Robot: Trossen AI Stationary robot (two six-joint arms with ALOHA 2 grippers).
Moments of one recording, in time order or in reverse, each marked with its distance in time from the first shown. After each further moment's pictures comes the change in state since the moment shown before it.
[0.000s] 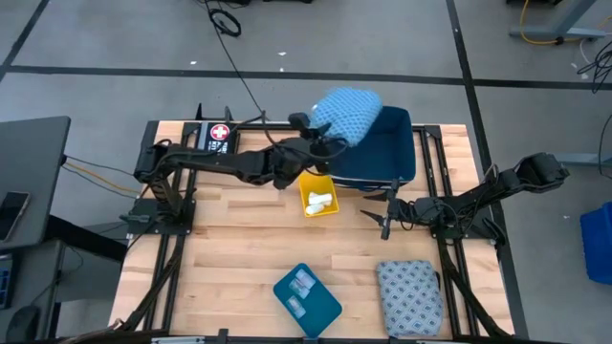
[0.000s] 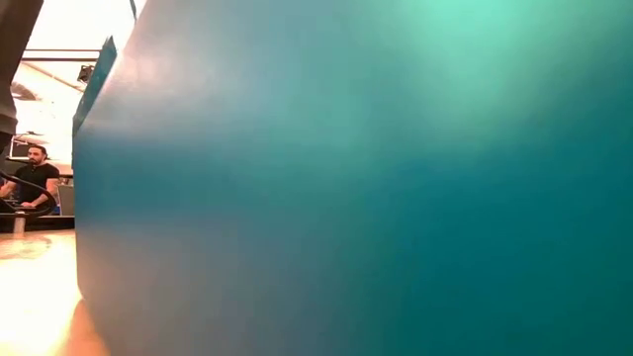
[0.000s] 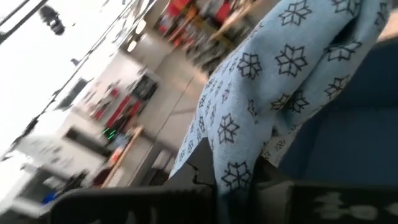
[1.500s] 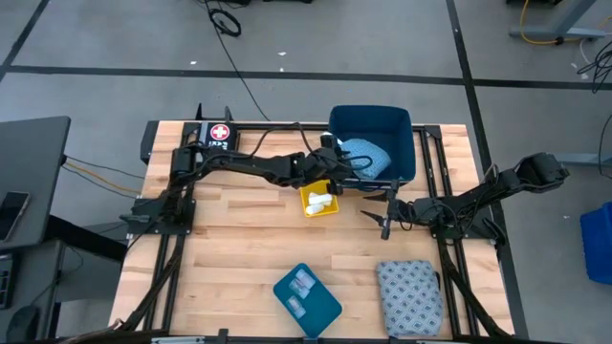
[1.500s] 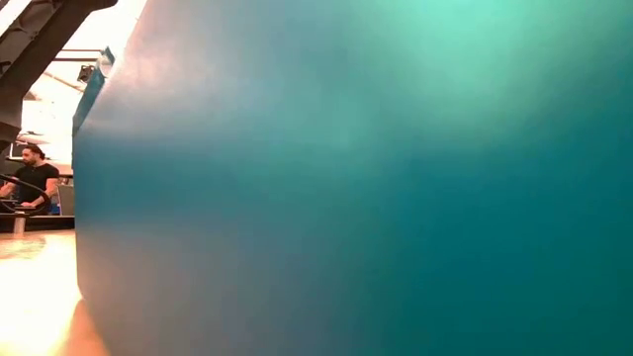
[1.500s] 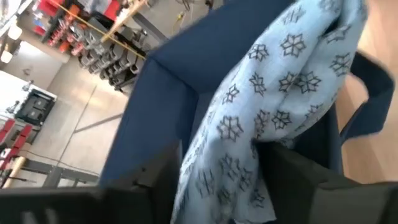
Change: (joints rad) left arm 0.096 0.268 0.000 -0.042 0.454 -0.159; right arm 0.000 0.000 0.000 -0.031 0.003 0.000
